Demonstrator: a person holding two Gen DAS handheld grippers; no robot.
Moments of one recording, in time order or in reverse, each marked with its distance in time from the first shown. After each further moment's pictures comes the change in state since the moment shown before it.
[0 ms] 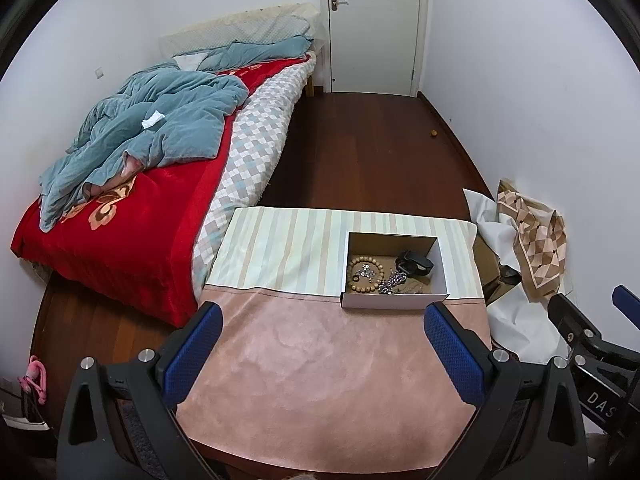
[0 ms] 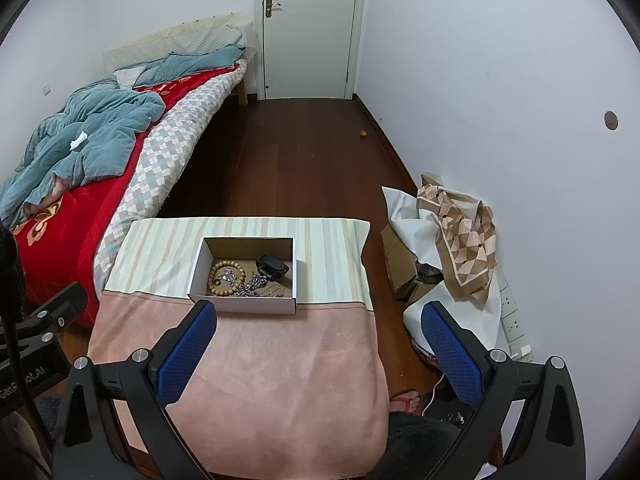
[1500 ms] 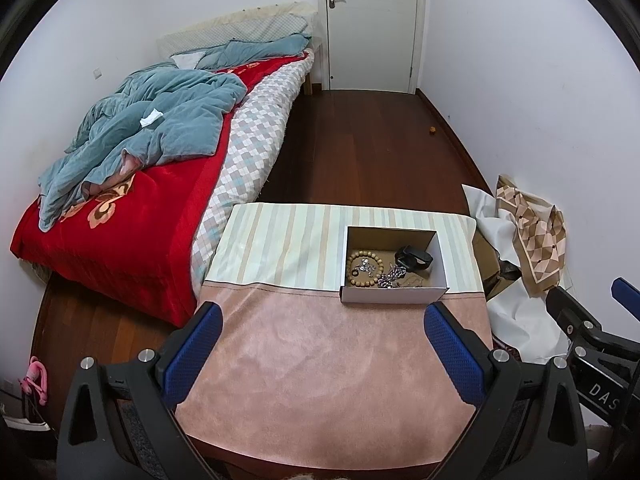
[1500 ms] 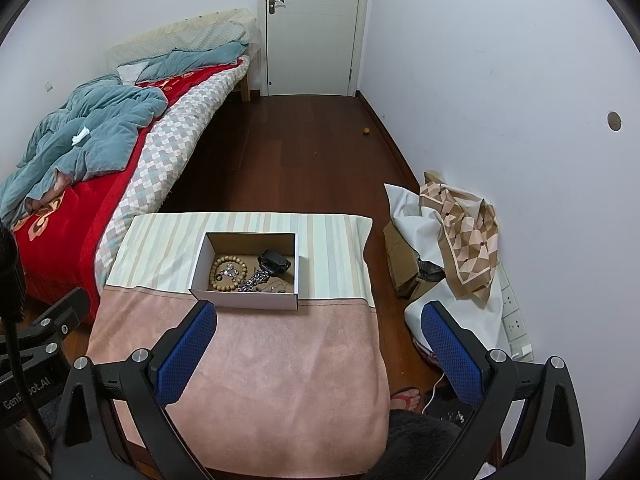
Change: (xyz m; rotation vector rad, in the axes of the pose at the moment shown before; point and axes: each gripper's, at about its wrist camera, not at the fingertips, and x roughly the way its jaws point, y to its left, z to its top) left arm 0.000 0.001 -0.003 0.007 0.010 -0.005; right arm 0.000 0.004 -0.004 -0.006 0.014 0.007
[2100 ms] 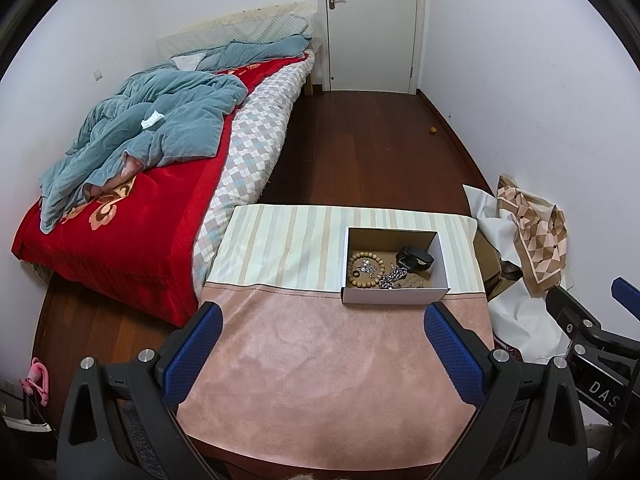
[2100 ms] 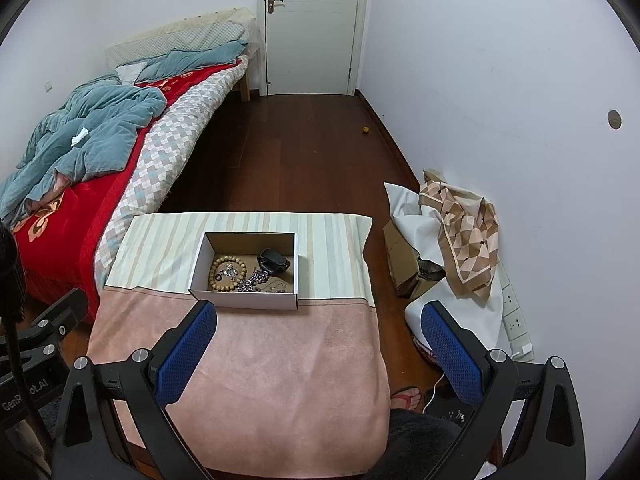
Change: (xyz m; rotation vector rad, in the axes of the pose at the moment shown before) left arm 0.000 -0.001 -0.003 0.002 -0.007 0.004; right arm 0.000 -0.001 0.001 -0.001 0.001 0.002
